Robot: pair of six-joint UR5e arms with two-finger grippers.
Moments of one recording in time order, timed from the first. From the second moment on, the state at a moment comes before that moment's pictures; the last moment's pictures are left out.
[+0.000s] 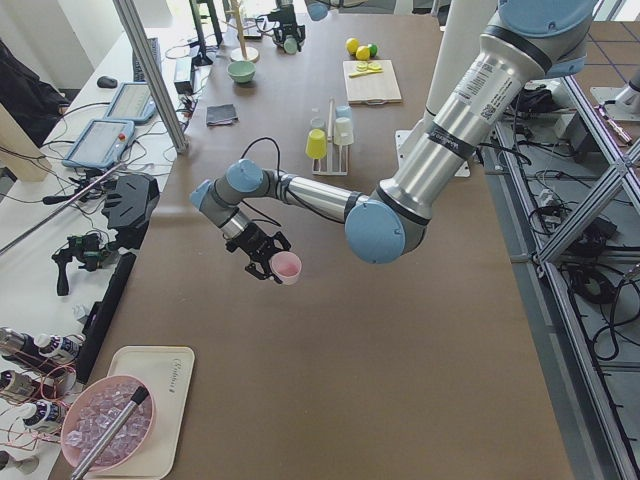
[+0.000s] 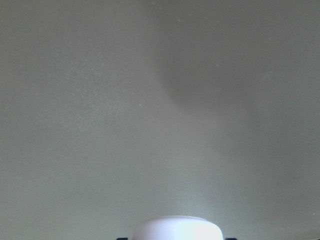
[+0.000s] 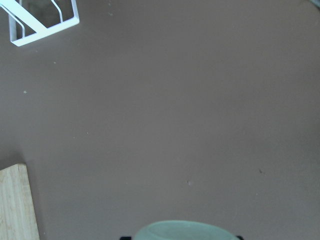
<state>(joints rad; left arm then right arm) -1.09 -2.17 -1.22 -0.77 -2.12 0.56 1.18 -1.25 1.60 -1.48 2.58 -0.72</state>
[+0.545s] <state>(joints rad) -1.17 -2.13 -1.38 -0.93 -2.11 0.52 1.18 -1.27 1.60 -1.02 2.67 -0.47</state>
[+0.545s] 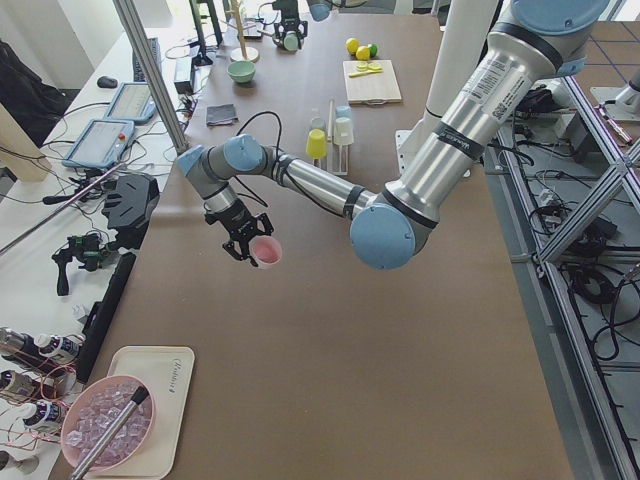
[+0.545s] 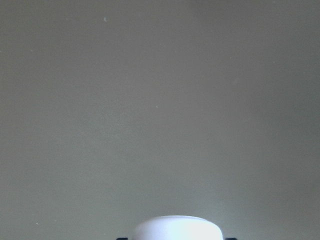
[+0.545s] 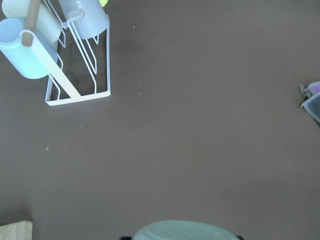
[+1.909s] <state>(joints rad) -1.05 -2.01 -1.53 -2.16 -2.16 -0.16 1.17 -1.20 1.60 -0.38 2.43 0.34</state>
